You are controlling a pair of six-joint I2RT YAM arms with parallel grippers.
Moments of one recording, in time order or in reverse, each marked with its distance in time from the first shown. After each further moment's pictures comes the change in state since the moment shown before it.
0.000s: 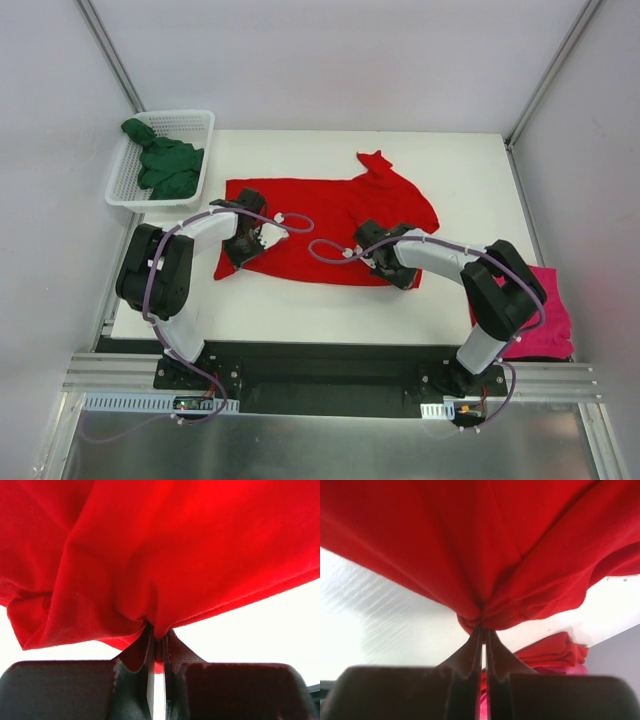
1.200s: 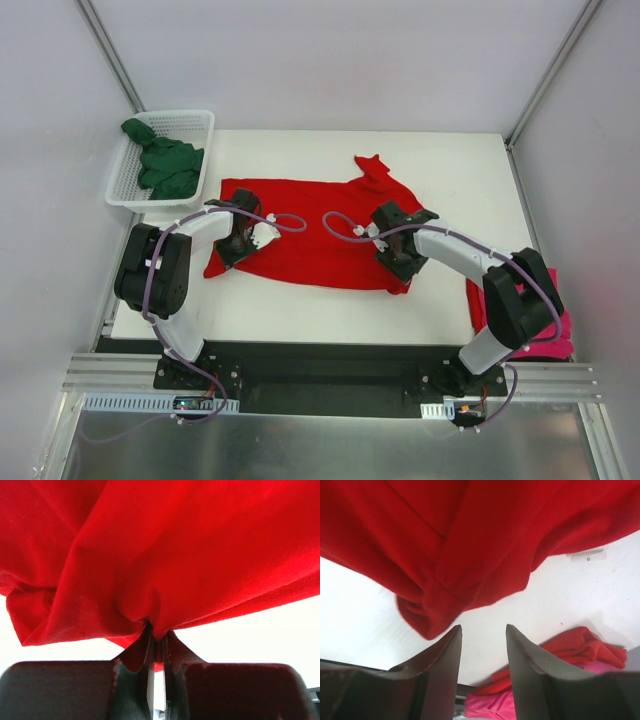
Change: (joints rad) left arm 0.045 0.000 -0.012 -0.005 -0.068 0.019; right arm -0.121 -0.089 0.026 -0.040 -0.137 0.056
